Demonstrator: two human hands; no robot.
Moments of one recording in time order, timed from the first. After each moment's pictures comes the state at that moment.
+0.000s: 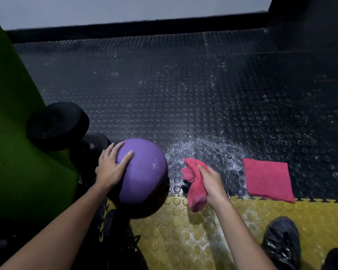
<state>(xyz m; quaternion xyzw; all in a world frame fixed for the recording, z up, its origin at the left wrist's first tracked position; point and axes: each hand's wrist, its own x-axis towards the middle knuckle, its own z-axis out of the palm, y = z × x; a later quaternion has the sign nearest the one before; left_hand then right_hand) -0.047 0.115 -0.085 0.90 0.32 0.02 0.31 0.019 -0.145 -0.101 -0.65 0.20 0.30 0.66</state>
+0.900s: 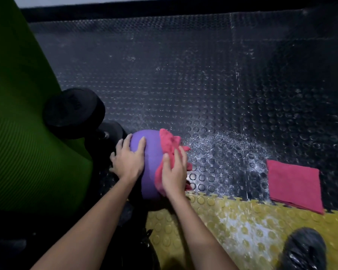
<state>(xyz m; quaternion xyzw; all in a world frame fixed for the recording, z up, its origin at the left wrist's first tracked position) -0.024 0.100 -0.085 0.81 0.52 0.04 0.27 -0.012 -0.003 -0.128 -0.82 -0.03 0.07 0.57</state>
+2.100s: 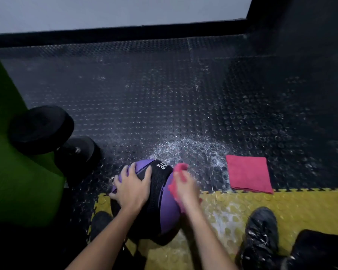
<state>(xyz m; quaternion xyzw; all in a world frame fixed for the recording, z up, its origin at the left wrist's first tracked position) -0.055 -0.014 -0.081 0.87 0.41 -0.04 0.26 -0.014 -0.140 -0.108 -0.83 0.11 0.19 0.52</state>
